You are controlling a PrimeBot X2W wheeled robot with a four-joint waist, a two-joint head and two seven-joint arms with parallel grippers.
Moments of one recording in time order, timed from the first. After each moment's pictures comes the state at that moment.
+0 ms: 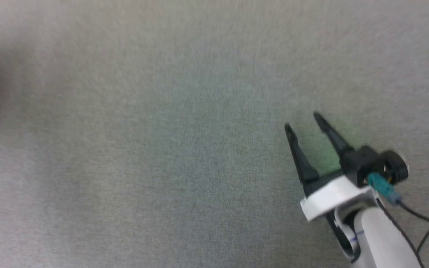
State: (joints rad) left arm -0.60 0.68 0.12 0.45 -0.45 0.17 0.13; right arm -0.24 -0.05 0.20 0.12 0.04 0.13 -0.15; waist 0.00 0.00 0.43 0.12
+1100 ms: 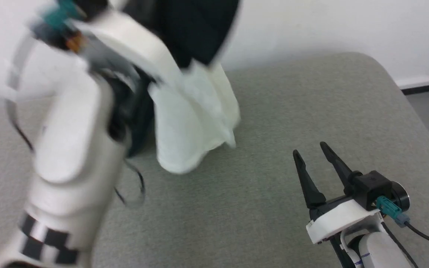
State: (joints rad) left arm -0.89 0.24 -0.36 0.15 -0.49 0.03 0.10; right arm -0.12 -0.05 0.17 0.14 0.12 0.13 -0.18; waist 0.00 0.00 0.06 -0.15
